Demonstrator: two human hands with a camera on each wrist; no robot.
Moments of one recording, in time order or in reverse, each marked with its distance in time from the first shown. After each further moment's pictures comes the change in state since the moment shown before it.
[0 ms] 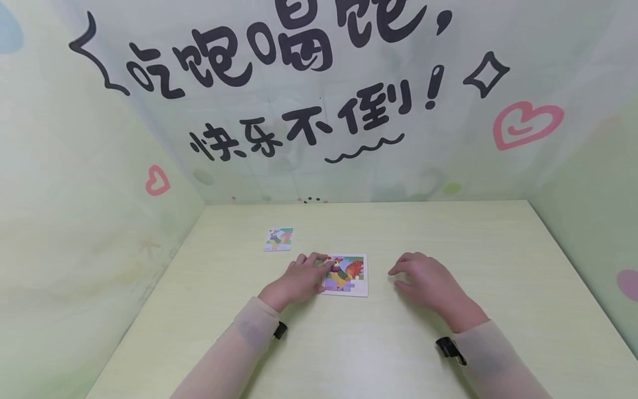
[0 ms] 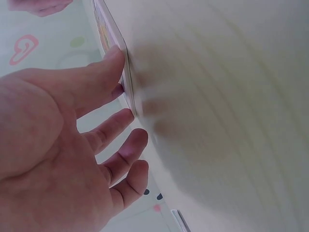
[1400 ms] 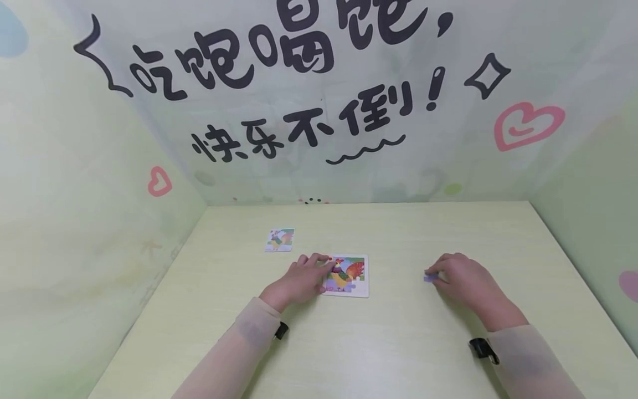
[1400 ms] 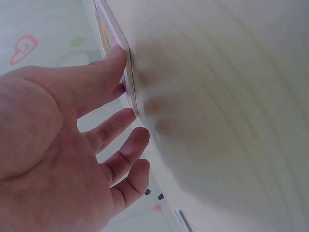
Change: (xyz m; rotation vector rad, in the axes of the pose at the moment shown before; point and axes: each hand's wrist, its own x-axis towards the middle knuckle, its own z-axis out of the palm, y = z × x) left_hand 0.002 -0.001 0.002 0.026 -0.005 -0.007; right_hand -0.025 0.063 -0.013 -0.049 -0.025 0.056
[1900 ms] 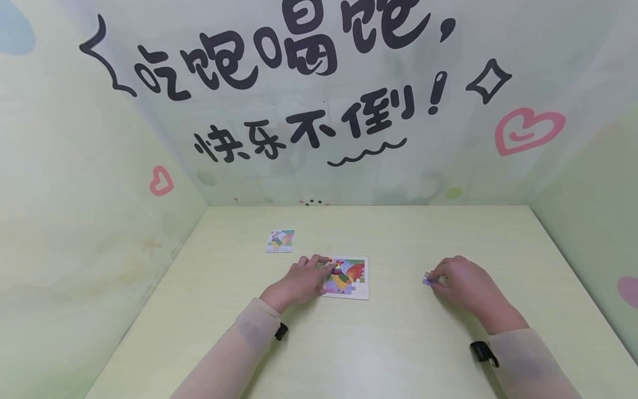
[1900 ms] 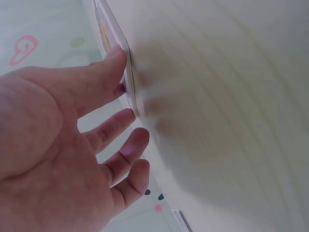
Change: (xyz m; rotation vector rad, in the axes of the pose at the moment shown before) left_hand -0.002 -0.001 0.001 0.002 0.008 0.003; right_hand -0.002 -0.001 0.000 -0.014 0.025 -0.018
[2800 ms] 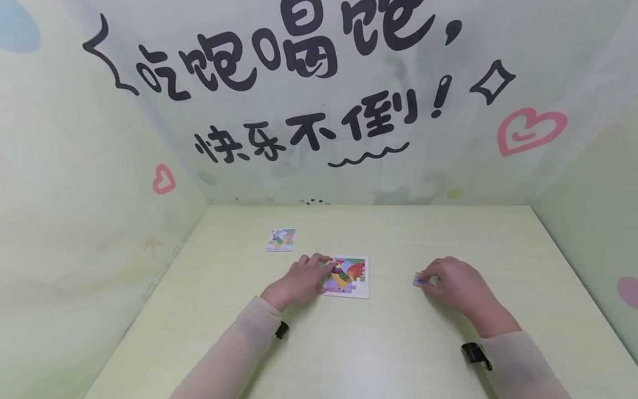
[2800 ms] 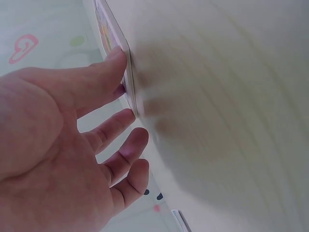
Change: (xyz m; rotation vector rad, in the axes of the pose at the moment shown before) left_hand 0.014 0.002 -0.003 -0.019 0.014 -0.002; right_hand 0.015 -0.003 -0.001 0.010 0.034 -0.022
